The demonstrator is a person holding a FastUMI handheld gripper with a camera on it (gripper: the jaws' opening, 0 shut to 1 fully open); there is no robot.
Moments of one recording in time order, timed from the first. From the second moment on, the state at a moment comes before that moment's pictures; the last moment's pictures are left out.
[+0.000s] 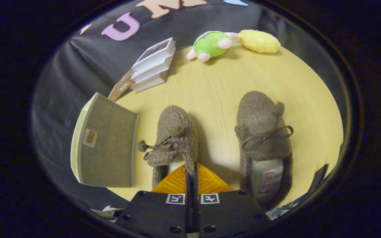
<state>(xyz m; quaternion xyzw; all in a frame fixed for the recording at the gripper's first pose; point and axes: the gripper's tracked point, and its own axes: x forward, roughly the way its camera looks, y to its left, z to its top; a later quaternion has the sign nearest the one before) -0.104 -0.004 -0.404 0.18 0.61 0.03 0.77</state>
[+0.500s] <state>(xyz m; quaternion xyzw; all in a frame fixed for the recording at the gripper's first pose) -0.075 0.042 -0.320 0.26 0.58 0.03 0.77</state>
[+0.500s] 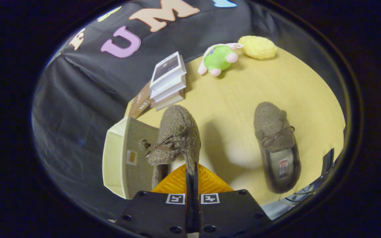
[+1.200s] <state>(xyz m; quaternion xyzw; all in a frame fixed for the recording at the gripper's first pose) -0.037 0.178 -0.243 0.28 0.54 0.11 0.79</state>
